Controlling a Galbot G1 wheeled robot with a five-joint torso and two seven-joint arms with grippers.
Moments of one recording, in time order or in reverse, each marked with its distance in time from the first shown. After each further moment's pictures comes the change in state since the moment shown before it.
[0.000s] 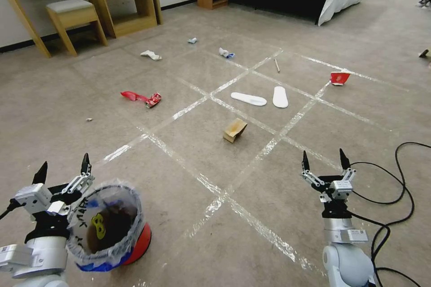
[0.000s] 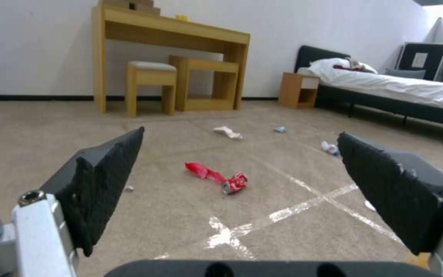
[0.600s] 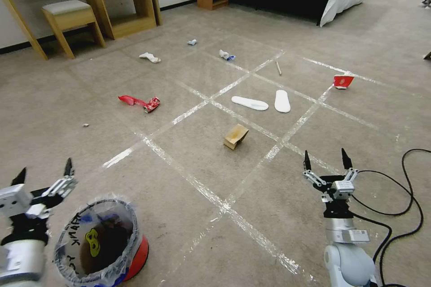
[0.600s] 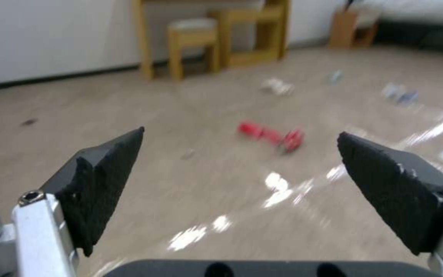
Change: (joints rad) left arm 0.118 0.073 -0.176 -0.150 -0.041 0.316 -0.141; right arm 0.014 -0.035 0.015 -0.020 0.012 0.023 0.005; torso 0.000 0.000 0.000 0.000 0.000
